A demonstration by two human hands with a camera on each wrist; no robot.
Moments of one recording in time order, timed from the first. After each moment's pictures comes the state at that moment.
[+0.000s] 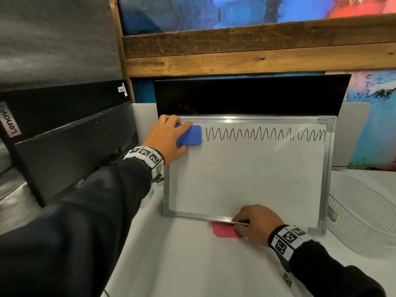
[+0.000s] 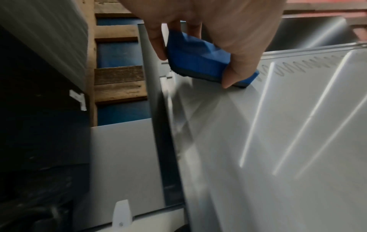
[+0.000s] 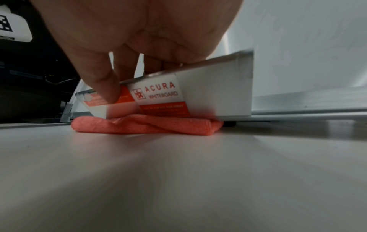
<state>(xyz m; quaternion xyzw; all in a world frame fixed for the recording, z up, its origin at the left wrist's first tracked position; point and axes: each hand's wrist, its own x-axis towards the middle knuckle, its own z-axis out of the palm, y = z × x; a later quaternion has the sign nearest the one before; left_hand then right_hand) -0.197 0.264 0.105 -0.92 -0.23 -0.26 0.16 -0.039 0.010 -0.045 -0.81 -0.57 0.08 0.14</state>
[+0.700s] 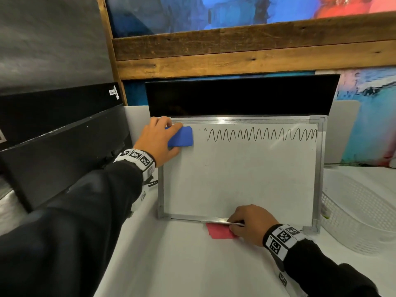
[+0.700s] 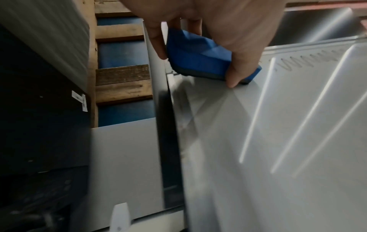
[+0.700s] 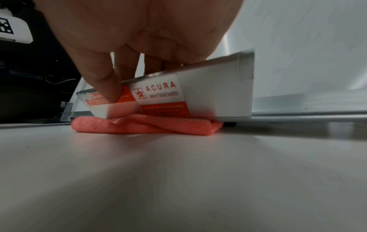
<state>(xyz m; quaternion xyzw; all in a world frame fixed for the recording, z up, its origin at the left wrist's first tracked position) -0.198 0.268 0.107 -0.92 -0.22 -0.28 0.17 -0.036 0.010 -0.047 -0.80 -0.57 0.08 0.15</state>
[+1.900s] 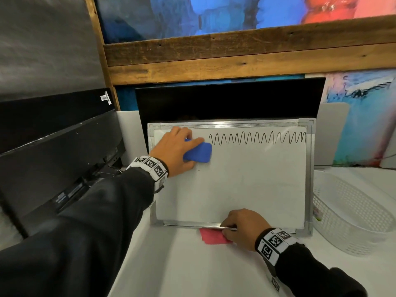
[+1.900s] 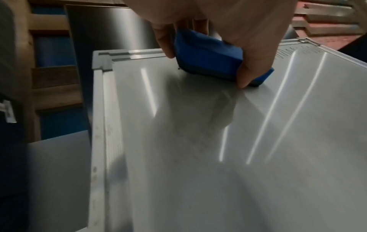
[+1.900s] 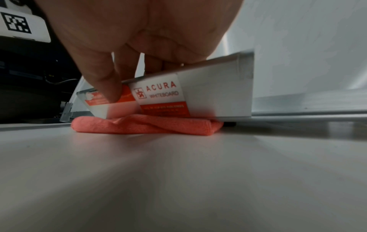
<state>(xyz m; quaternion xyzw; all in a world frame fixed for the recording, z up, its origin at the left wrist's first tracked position) -0.156 0.237 0.096 -0.94 -0.10 -0.25 0.18 -0.036 0.010 -0.043 -0.80 -0.58 0.08 0.14</state>
